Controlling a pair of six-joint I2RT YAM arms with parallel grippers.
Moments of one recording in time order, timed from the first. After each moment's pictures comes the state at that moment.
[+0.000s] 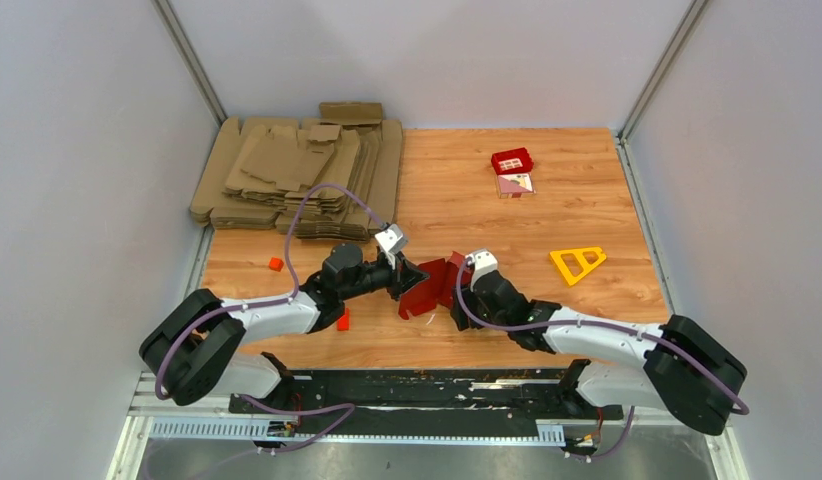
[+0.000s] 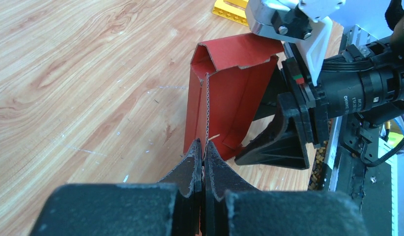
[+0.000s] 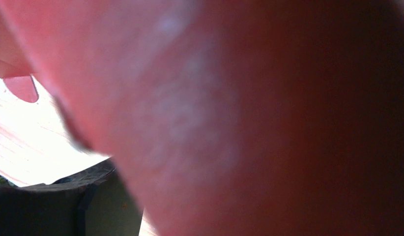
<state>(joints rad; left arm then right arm) -0.75 1.34 0.45 0.70 0.39 -0.23 0.90 1.17 0.39 0.05 0.17 0.45</state>
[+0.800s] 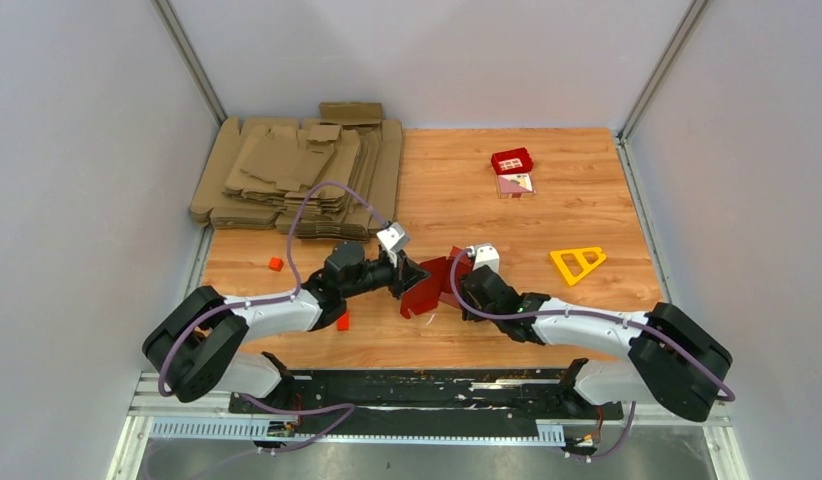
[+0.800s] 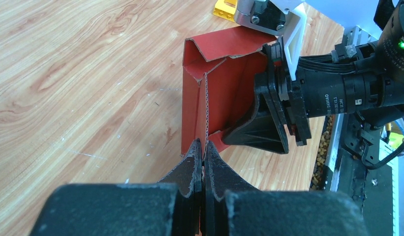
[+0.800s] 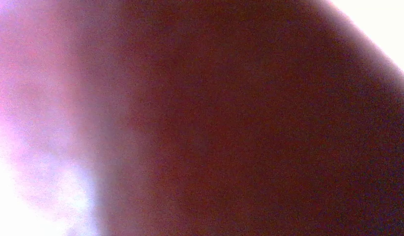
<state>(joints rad) -0.75 1.36 0.46 0.70 0.39 -0.23 0.90 1.27 0.47 -0.03 0.32 0.53</state>
